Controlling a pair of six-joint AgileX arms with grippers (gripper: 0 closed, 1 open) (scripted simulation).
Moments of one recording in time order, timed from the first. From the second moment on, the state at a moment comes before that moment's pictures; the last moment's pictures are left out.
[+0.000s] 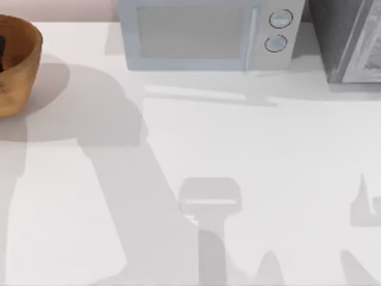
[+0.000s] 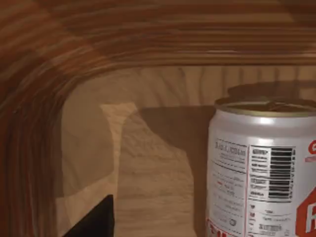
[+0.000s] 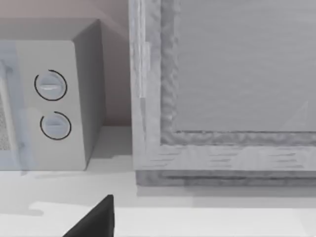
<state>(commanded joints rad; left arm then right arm) 0.24 2.50 2.29 -1.19 0.17 0.25 0.00 0.00 0.00 0.00 0.00 0.00</state>
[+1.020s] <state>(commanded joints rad) 0.23 2.54 2.22 -1.08 0.17 0.24 0.00 0.00 0.00 0.00 0.00 0.00</state>
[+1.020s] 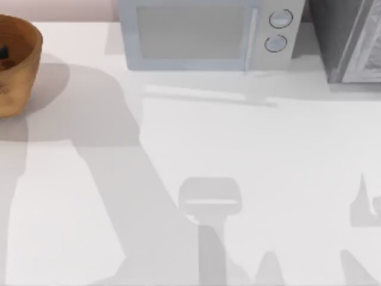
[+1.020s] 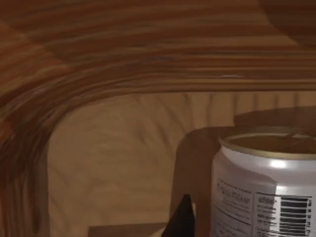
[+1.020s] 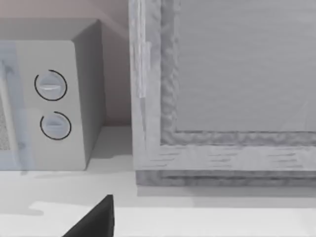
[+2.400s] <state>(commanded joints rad) 0.19 2.09 1.83 -0.87 0.13 0.19 0.00 0.00 0.00 0.00 0.00 0.00</state>
